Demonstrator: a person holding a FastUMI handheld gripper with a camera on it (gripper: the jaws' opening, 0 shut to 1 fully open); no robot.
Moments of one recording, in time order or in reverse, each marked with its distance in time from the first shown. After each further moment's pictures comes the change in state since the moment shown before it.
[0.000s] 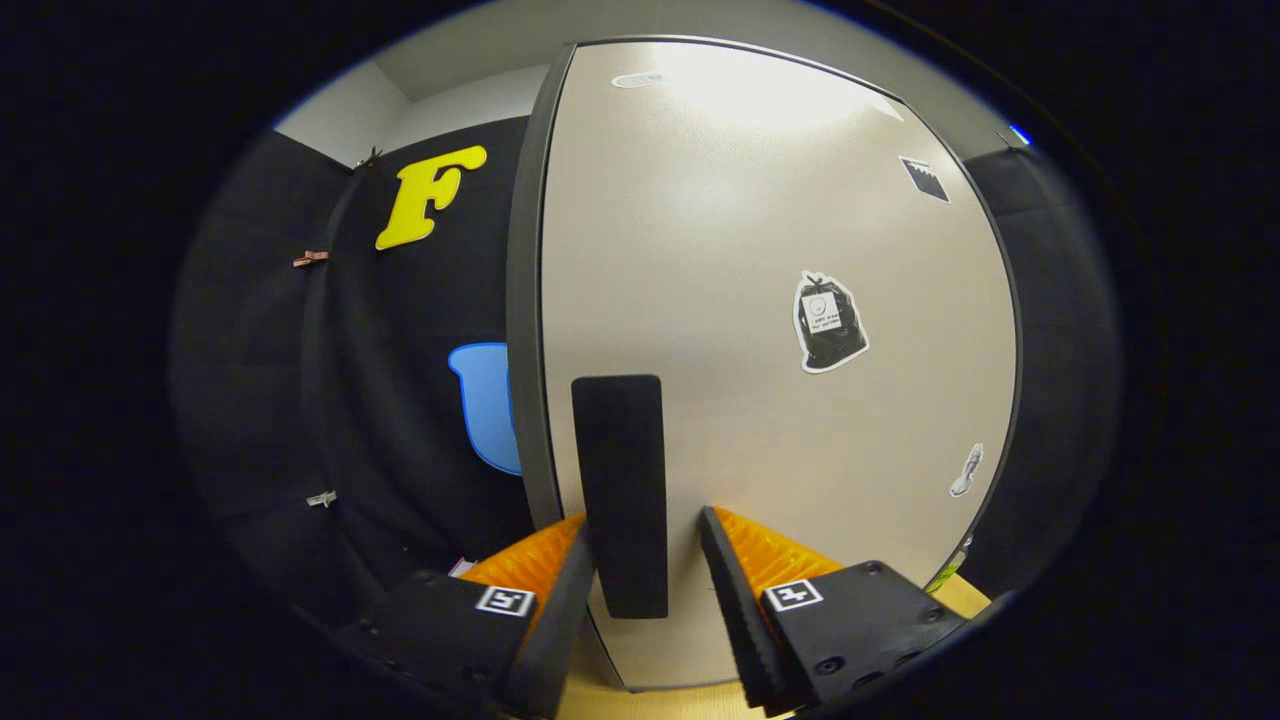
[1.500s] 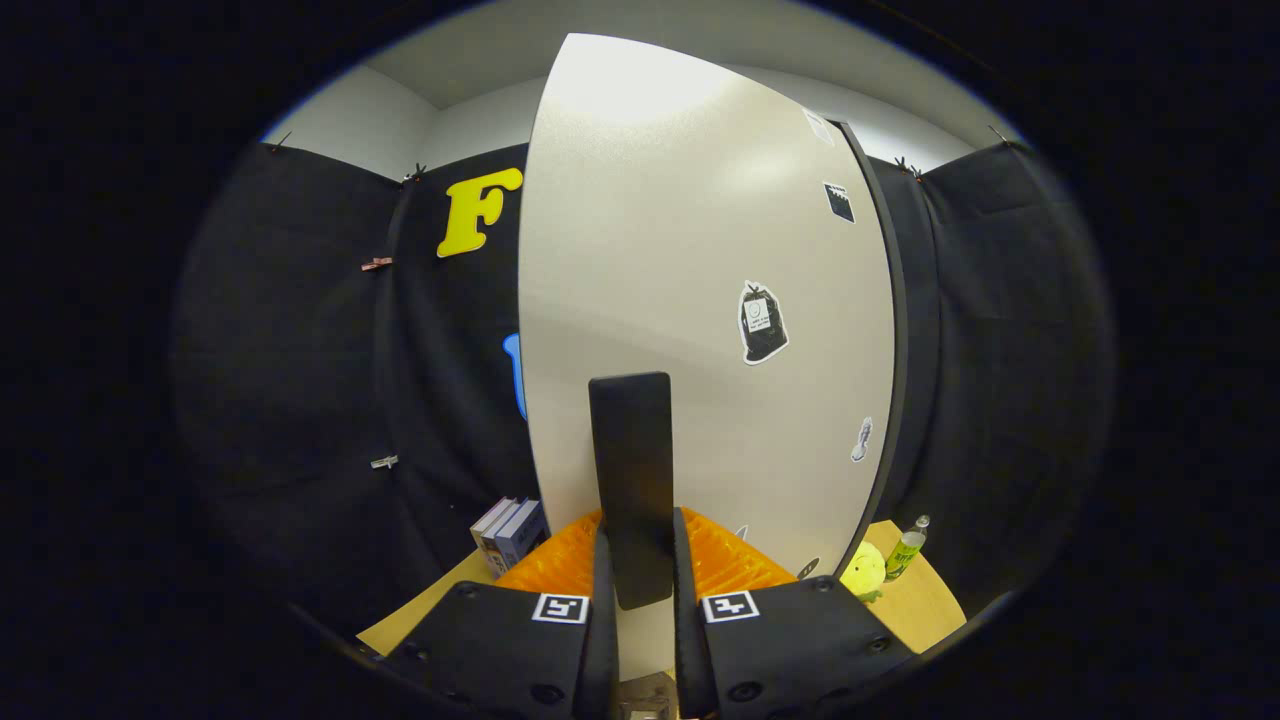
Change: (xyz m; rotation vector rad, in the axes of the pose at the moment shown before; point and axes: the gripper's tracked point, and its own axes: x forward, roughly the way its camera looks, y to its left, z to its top) arm -0.161 -0.058 0.009 -0.003 0.091 0.161
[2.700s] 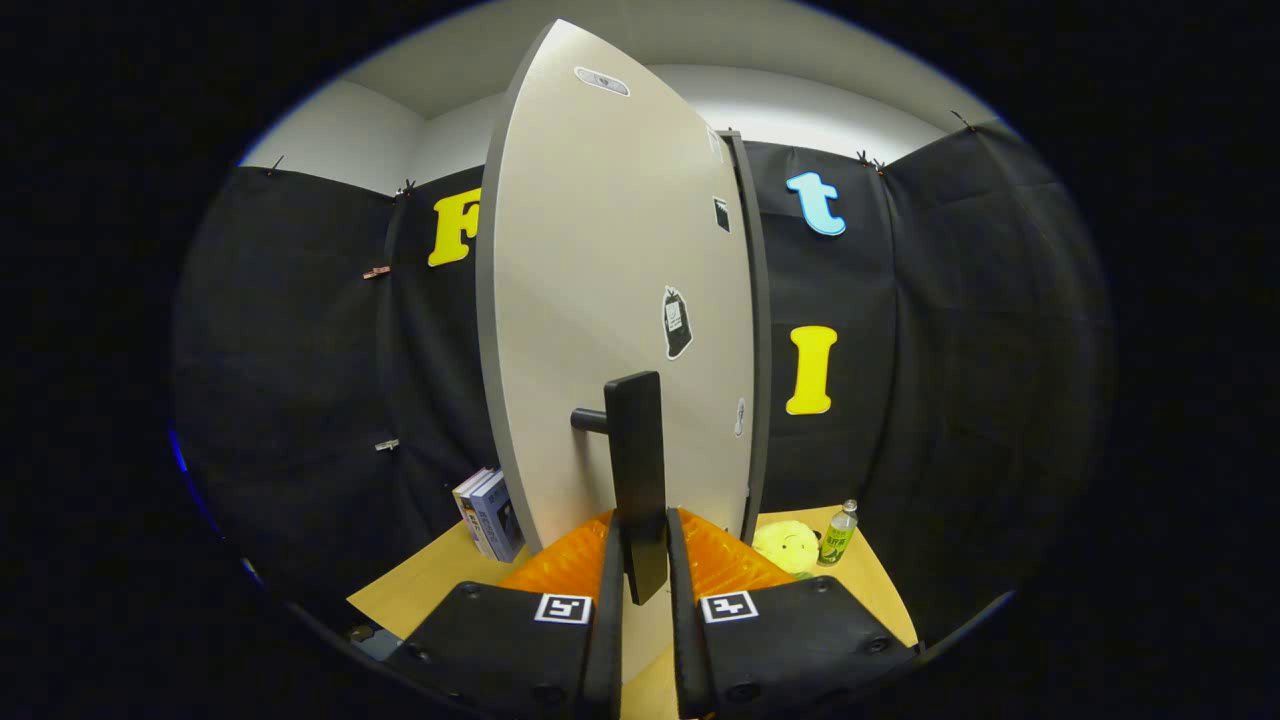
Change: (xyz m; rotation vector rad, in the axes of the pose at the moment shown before) arm -0.107 -0.116 0.006 0.021 0.006 -0.039
